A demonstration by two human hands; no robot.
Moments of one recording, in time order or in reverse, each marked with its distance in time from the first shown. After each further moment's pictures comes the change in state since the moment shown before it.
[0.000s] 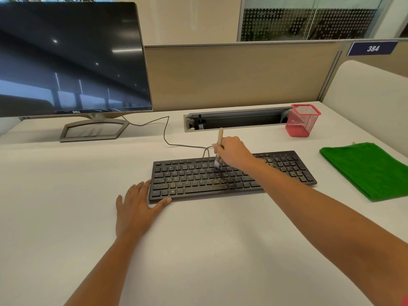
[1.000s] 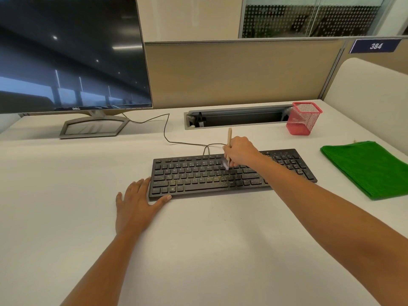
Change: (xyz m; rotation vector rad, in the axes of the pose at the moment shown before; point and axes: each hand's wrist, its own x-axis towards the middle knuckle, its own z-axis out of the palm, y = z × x) left_hand 0.000 -0.001 0.001 -0.012 0.007 0.007; right_hand 0.001 0.015 -0.007 -0.048 -0.016 0.153
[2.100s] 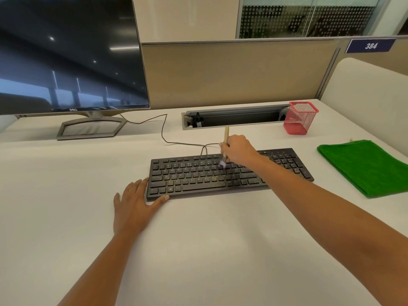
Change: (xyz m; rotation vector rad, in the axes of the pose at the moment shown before) left_hand 0.000 0.002 -0.001 0.018 0.000 0.002; right_hand -0.003 0.000 -0.001 0.020 0.023 -0.078
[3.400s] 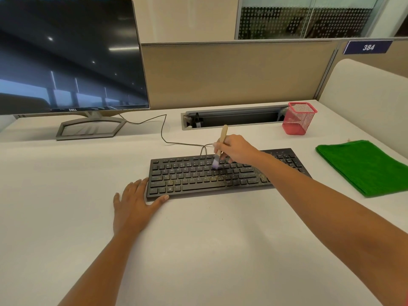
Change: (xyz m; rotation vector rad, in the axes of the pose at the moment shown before) left_hand 0.000 -0.002 0.002 -0.005 0.004 0.006; right_hand -0.001 0.002 -0.006 0.191 -0.138 -0.087
